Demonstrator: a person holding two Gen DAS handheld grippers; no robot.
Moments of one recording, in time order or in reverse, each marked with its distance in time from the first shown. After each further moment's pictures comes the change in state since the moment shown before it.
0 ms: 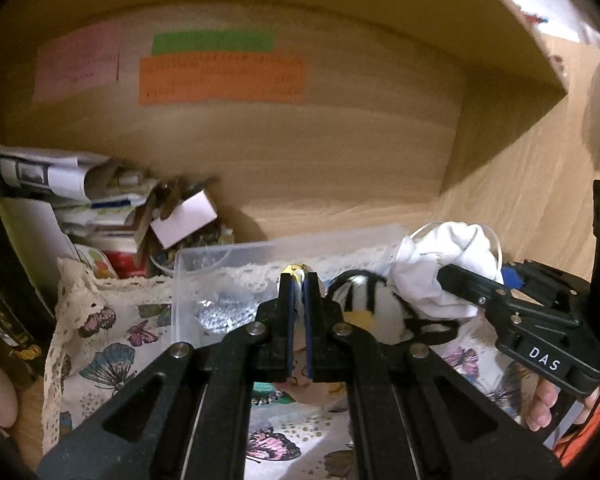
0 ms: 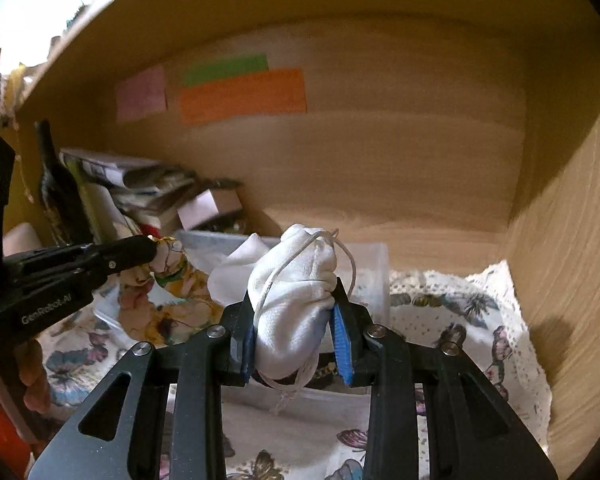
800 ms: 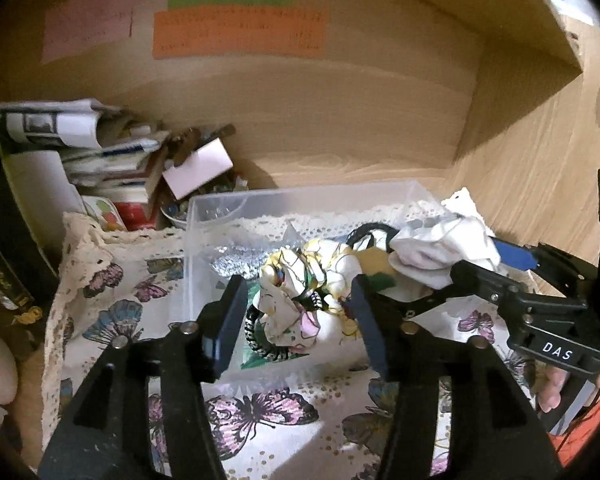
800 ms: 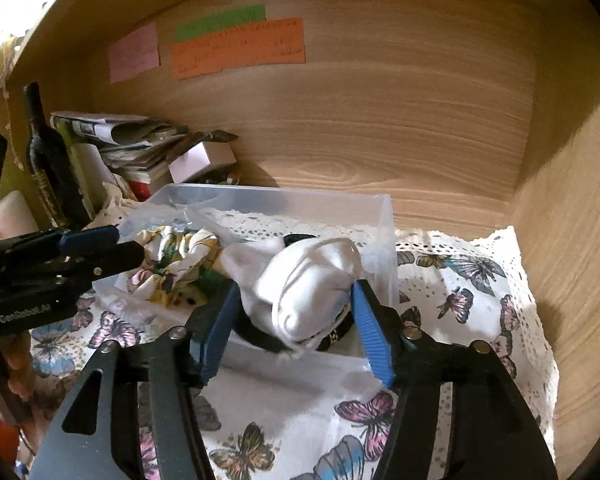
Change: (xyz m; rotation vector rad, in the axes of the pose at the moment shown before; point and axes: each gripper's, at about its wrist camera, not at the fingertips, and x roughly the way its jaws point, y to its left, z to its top) left arm -0.003 0.010 -0.019 -0.024 0.092 0.009; right arm 0.000 -0.003 -0.013 -0.012 0.090 -0.006
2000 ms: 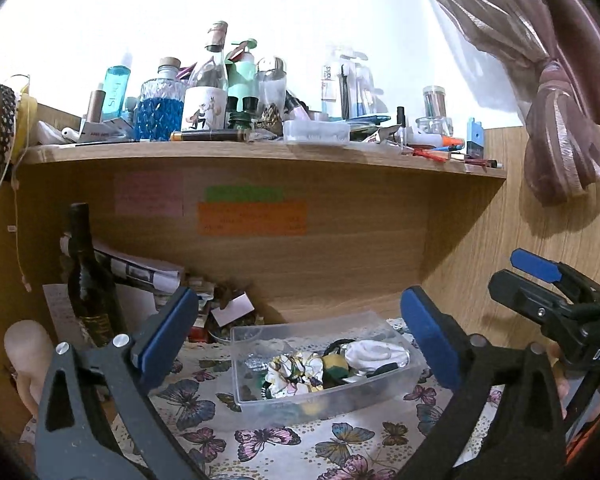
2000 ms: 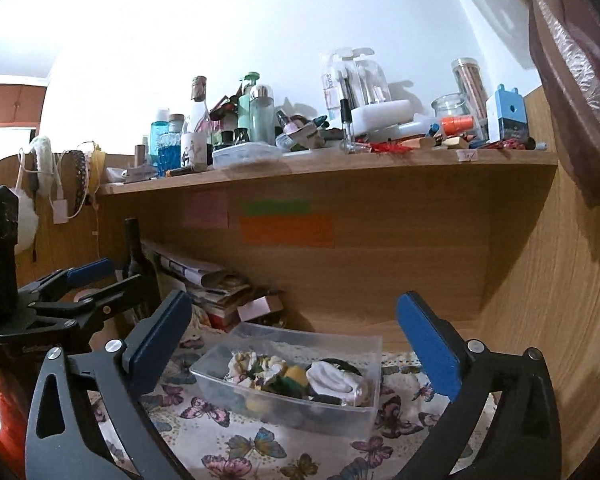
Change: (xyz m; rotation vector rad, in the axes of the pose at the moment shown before) left arm -0.173 -0.039 -0.002 0.048 -0.486 0.070; right arm -0.157 0.042 0.011 -0.039 -0.483 0.045
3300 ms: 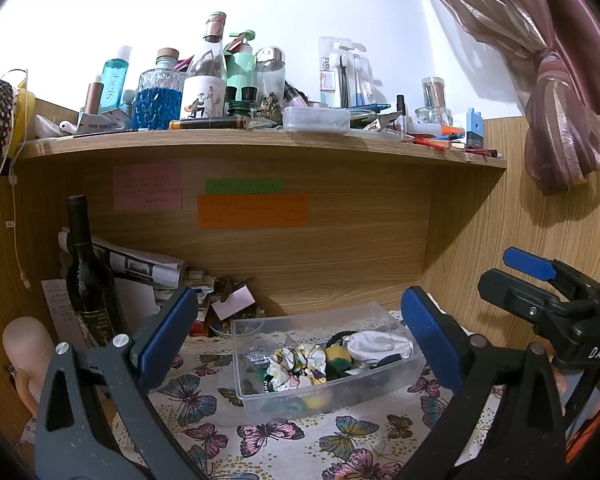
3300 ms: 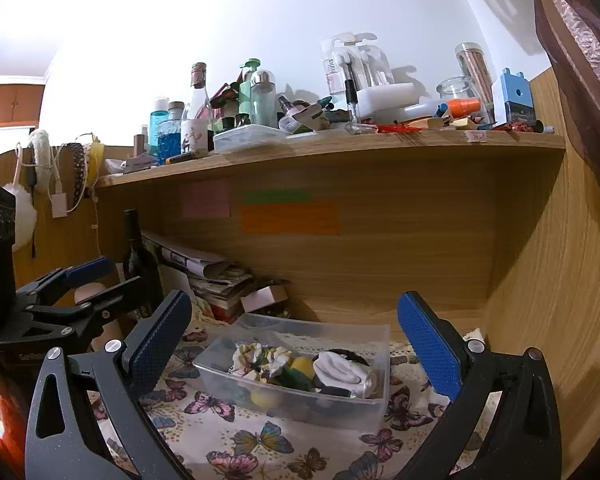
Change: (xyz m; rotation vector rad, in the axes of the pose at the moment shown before) left arm 0.004 0.003 -0.007 0.009 0.018 -0.007; right arm 0.009 0.003 -0.007 0.016 0.033 0.013
